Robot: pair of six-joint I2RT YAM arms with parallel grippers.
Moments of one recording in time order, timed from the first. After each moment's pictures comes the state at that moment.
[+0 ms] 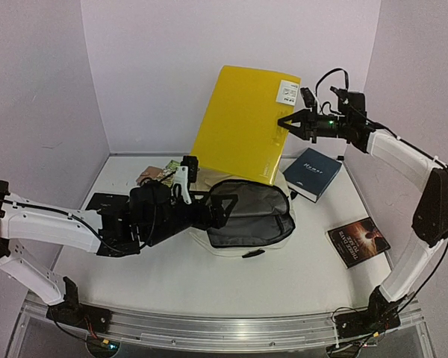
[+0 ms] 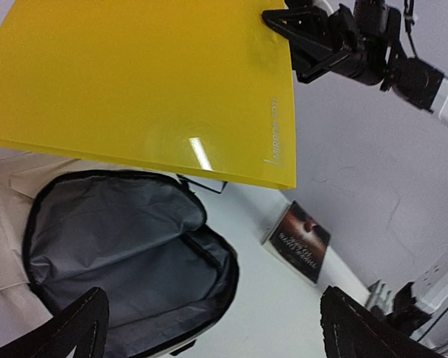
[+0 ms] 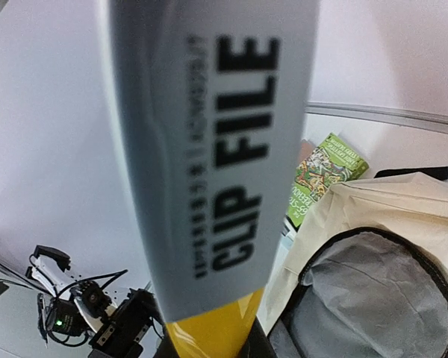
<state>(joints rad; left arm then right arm) -1.19 1.41 0.86 0.39 -0.38 -0.52 0.26 1.71 1.57 -0.17 -0.96 0.59</state>
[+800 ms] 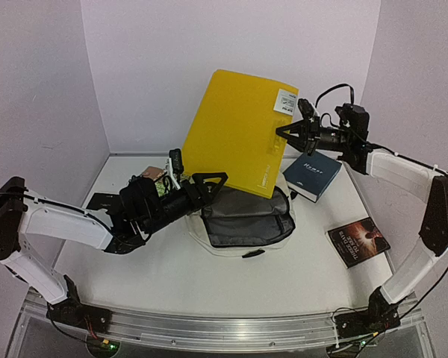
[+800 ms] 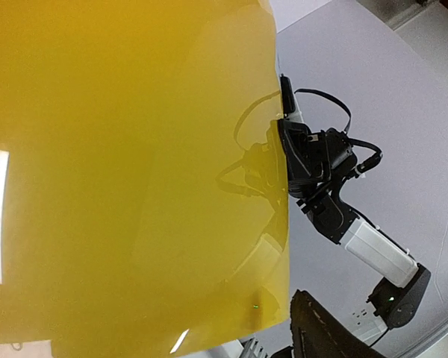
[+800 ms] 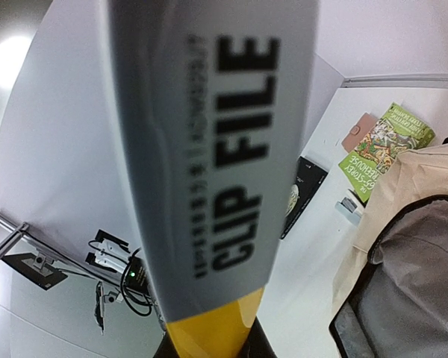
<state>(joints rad) -1.03 1.50 0.74 0.88 -0.08 -0.92 0.30 1.61 1.28 0.28 -1.09 0.94</state>
